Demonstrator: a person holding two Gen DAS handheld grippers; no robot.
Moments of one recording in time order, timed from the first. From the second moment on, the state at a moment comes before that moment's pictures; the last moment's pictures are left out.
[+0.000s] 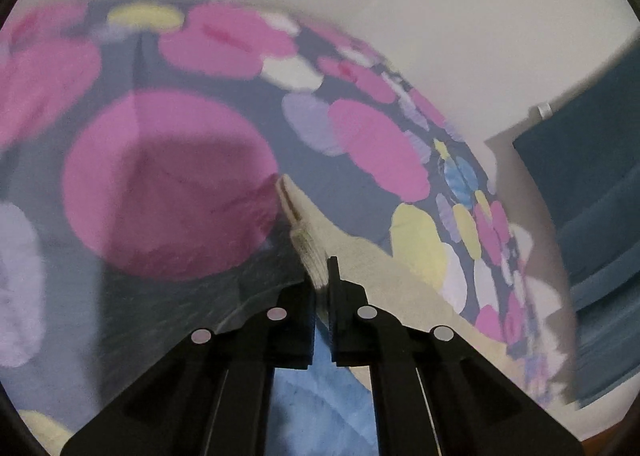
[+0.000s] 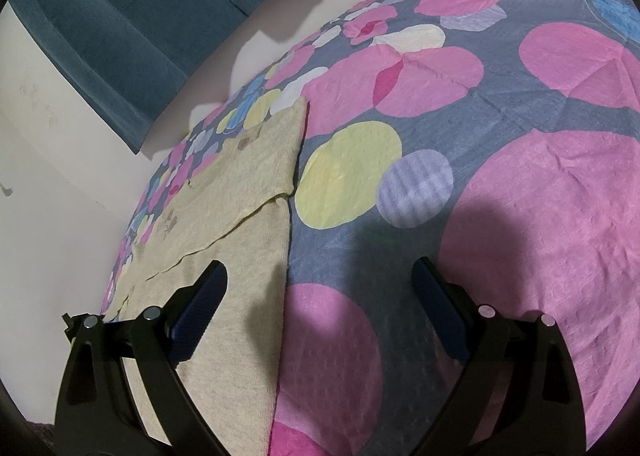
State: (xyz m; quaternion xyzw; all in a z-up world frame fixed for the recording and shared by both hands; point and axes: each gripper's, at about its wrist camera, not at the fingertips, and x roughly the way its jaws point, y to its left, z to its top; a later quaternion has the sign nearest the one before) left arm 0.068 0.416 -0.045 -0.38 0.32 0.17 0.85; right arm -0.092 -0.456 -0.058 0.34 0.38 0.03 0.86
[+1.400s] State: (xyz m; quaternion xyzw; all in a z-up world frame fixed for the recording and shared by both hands) left arm 0.124 -0.175 0.009 0.02 0.34 -0.16 0.93; right arm -0.093 -0.455 -0.057 0.34 0.37 0.03 0.86
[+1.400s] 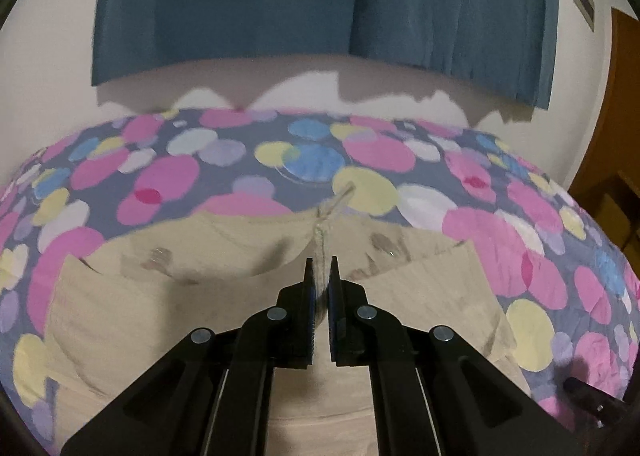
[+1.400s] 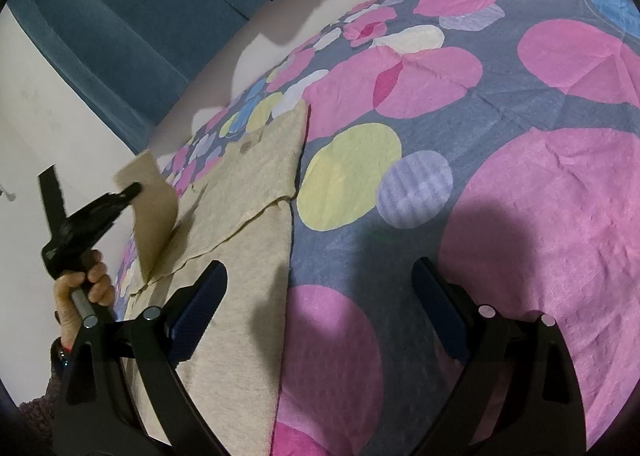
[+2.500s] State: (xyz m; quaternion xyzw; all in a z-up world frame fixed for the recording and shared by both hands) left arm 0.076 0.081 -0.043 -0.03 0.40 0.01 0.91; right arm 0.016 -0.359 -0.004 0.35 0.39 0.11 0.85
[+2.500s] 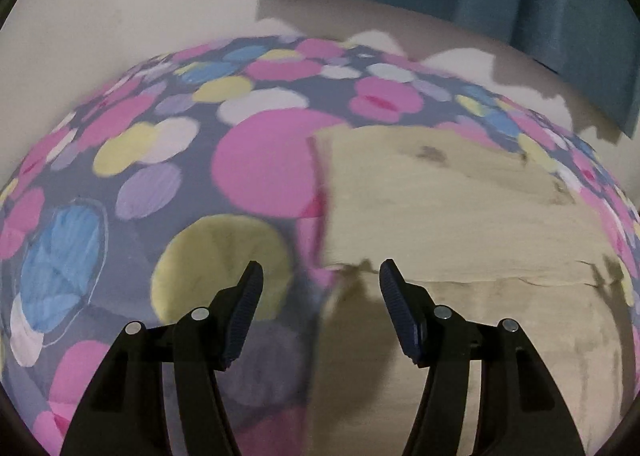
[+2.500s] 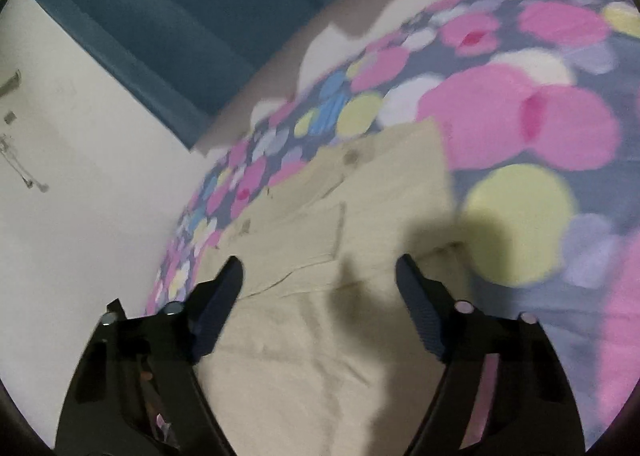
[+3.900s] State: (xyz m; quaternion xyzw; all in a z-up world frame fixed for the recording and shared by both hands) left arm 0.077 0.104 -0.054 -0.06 0.43 -0.01 0.90; right arm 0.045 -0.353 -0.044 0.34 0.43 0.07 0.83
